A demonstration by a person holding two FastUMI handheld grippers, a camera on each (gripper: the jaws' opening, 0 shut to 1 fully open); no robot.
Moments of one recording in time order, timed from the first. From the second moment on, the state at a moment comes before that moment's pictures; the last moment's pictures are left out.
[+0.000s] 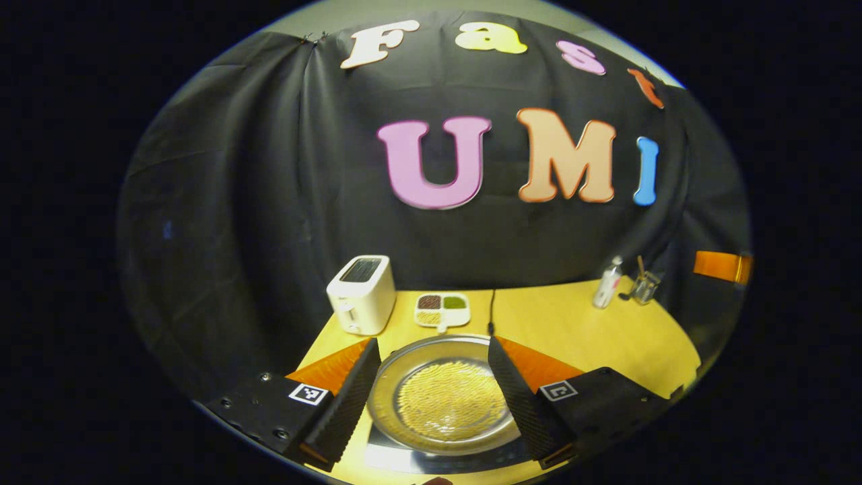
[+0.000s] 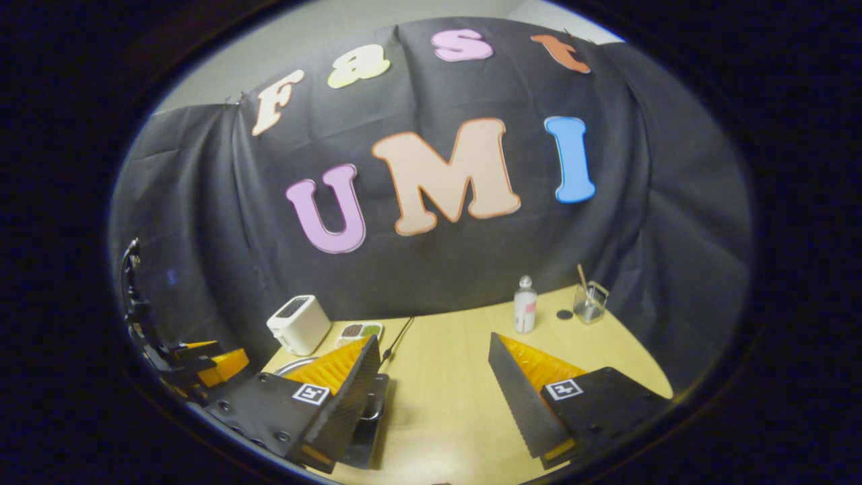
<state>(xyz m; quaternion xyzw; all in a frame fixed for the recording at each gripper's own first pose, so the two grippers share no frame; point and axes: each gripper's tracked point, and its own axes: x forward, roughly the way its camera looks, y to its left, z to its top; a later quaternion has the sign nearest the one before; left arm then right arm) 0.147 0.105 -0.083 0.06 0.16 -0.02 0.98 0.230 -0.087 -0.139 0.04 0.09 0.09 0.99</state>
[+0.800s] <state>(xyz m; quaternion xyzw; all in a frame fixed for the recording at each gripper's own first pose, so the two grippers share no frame) 0.031 -0.088 -0.017 0.04 0.04 0.01 1.00 0.104 -0.301 -0.057 0.02 0.00 0.09 1.00</state>
